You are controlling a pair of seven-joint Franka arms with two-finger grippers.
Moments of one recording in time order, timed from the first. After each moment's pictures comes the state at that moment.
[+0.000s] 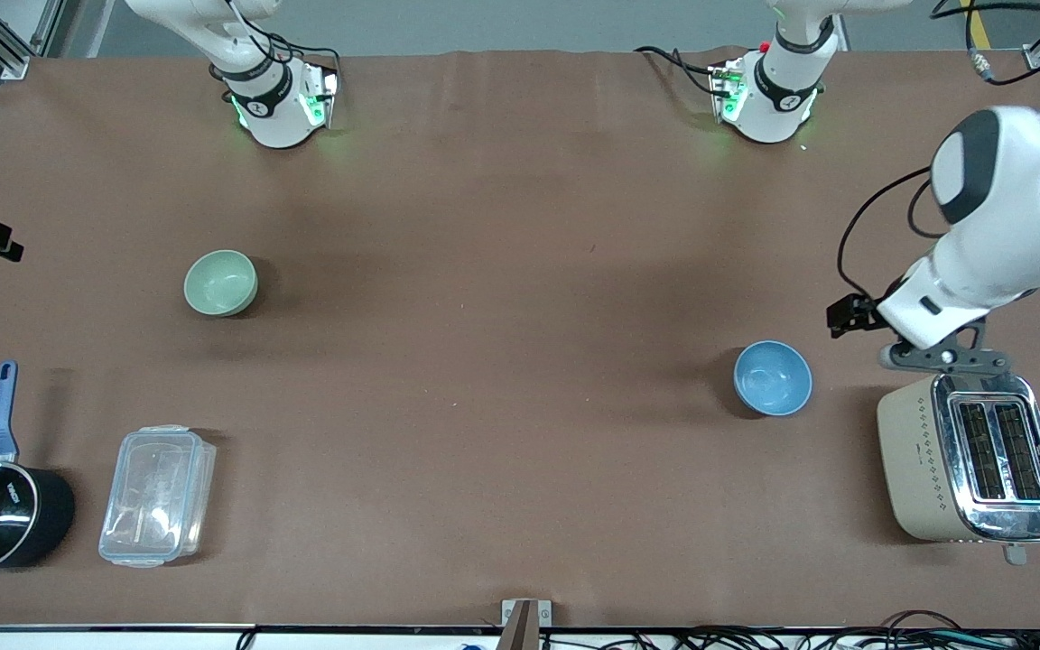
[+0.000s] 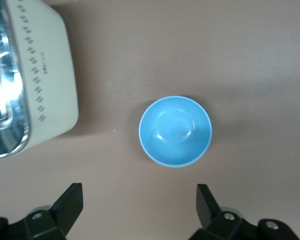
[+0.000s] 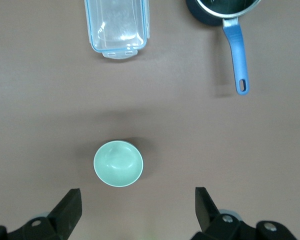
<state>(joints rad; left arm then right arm) -0.03 0.18 -0.09 -1.85 0.06 2.04 -0.01 0.00 0.01 -0.25 -1.68 -0.02 1.62 -0.16</state>
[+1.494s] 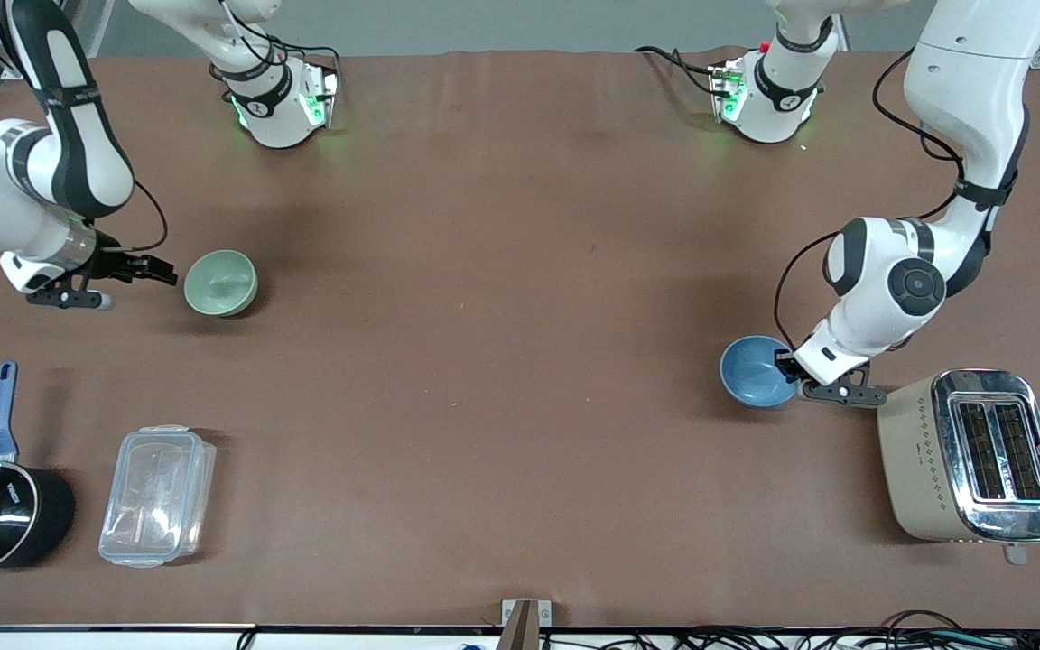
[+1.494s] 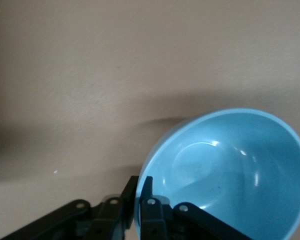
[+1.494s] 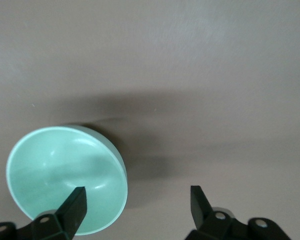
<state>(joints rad) 0.01 0.43 -0.14 -2.09 0.07 2.60 -0.03 -0.08 0.08 -0.24 -2.43 0.05 2.35 -0.27</state>
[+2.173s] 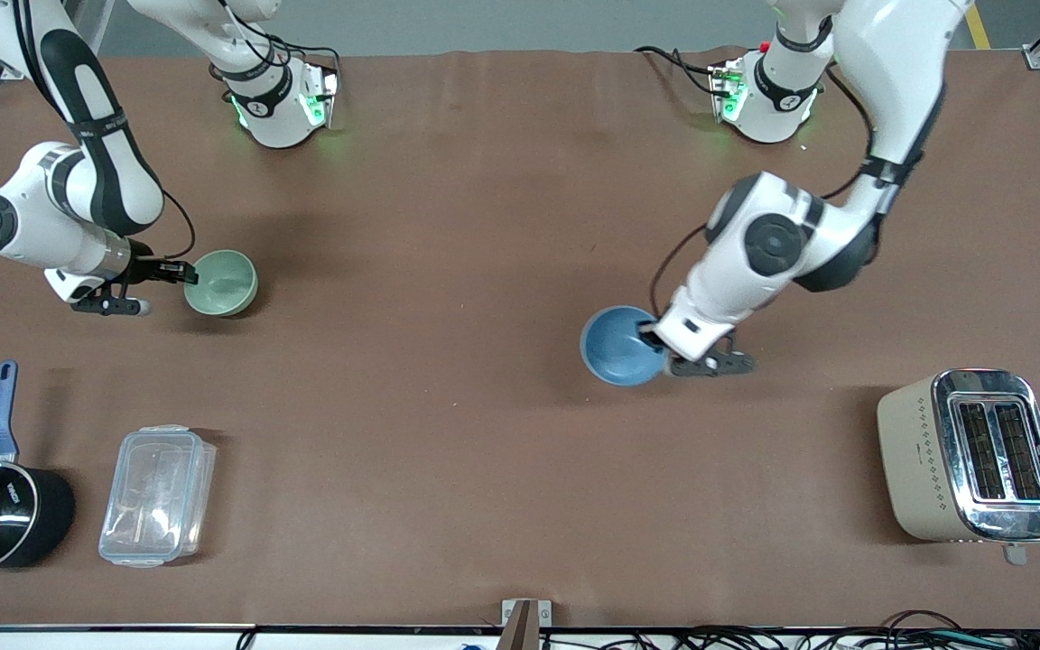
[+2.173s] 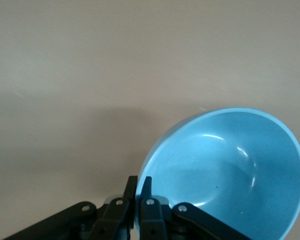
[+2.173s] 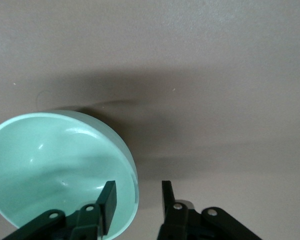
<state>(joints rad) -0.10 0.42 -0.47 -1.90 0.07 2.36 -0.66 -0.05 0.16 -0.24 -2.45 0.08 2.37 -0.27</state>
